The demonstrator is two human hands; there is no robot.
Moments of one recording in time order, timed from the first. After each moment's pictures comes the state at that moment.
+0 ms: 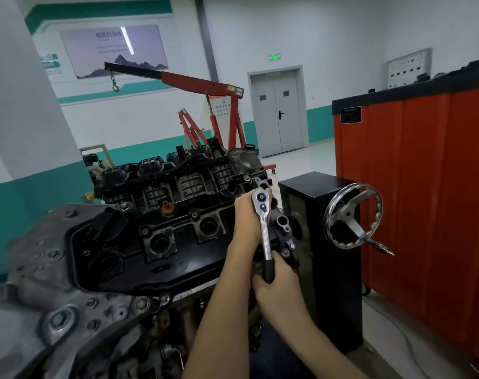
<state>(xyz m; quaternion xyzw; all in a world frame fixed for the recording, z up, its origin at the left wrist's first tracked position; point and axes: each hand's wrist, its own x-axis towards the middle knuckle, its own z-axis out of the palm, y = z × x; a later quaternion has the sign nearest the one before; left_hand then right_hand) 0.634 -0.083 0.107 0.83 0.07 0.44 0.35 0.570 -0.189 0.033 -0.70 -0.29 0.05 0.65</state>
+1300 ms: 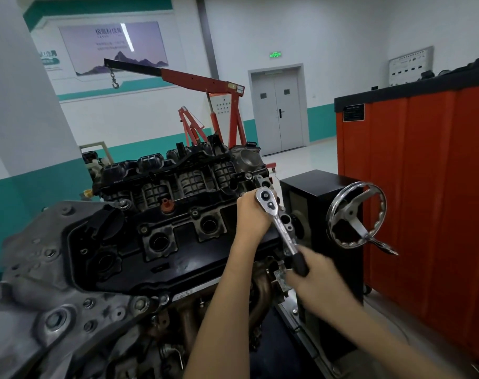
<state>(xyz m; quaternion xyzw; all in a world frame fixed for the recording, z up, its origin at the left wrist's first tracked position) 0.636 -0.075 0.101 0.80 0.06 0.42 0.43 0.610 -0.231 0.043 -0.76 -0.35 0.02 0.54</state>
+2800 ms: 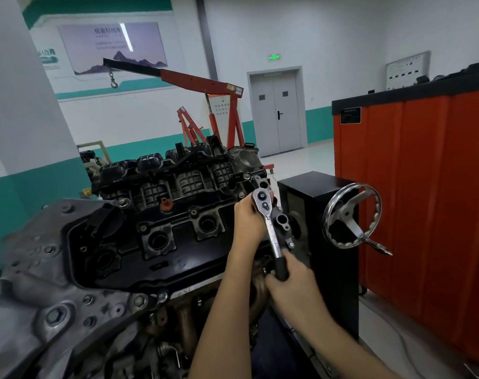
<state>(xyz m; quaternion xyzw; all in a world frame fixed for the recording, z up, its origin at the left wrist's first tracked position) 0.630 -0.080 0.091 0.75 0.05 0.44 0.49 0.586 -0.208 0.029 -0.73 -0.31 0.04 0.61</state>
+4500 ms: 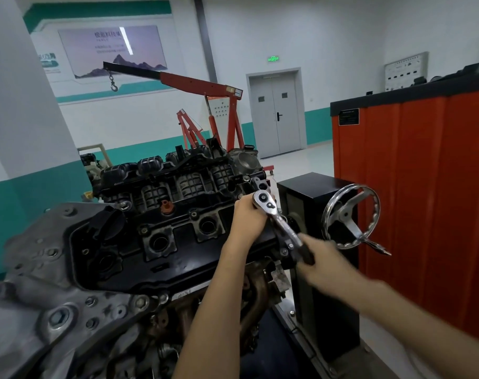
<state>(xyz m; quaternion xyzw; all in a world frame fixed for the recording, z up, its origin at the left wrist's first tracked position) 0.622 -0.077 0.105 0.81 0.09 0.37 0.44 0.642 -0.246 0.054 -0.80 -0.41 0.02 0.44</state>
